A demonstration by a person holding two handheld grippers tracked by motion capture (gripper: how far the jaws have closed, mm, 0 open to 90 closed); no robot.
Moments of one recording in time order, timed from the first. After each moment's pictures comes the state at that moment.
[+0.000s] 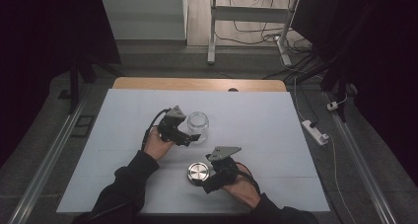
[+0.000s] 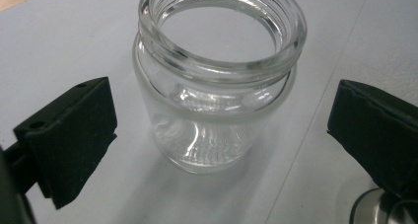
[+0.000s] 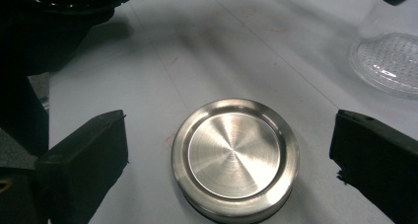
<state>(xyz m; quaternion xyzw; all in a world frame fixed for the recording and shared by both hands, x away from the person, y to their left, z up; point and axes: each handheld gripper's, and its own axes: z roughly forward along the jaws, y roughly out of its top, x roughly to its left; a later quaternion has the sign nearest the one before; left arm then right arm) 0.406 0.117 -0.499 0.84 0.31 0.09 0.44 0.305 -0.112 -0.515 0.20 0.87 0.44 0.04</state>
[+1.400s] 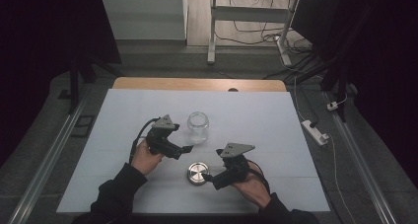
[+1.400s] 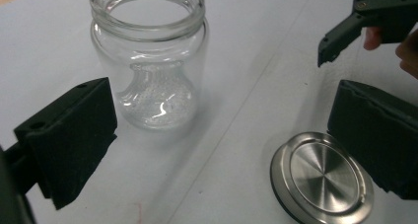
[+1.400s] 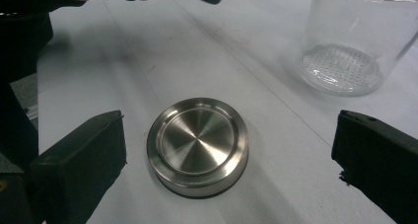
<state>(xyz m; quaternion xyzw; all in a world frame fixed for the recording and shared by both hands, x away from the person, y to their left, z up) 0.351 0.135 -0.483 0.84 0.28 0.08 0.46 0.307 -0.140 -0.499 0.21 0.86 0.46 0.07</state>
